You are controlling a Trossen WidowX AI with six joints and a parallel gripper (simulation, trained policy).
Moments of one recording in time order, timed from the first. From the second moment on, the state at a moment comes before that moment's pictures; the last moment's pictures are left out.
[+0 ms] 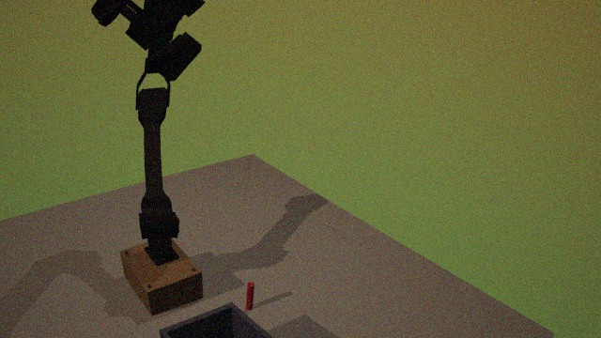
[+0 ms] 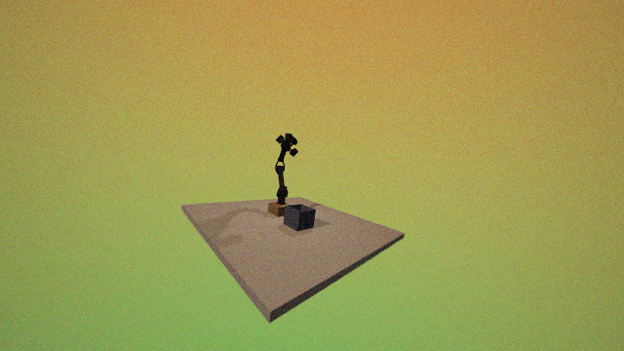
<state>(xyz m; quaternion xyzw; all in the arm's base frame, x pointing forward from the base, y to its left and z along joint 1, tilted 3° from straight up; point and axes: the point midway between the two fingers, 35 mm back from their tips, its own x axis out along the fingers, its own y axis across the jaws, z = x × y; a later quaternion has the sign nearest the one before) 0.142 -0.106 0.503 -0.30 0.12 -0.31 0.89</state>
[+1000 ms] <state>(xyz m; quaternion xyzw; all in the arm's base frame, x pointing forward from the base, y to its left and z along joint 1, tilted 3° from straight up) 0.224 -0.020 0.369 0.03 0.28 -0.08 0.96</state>
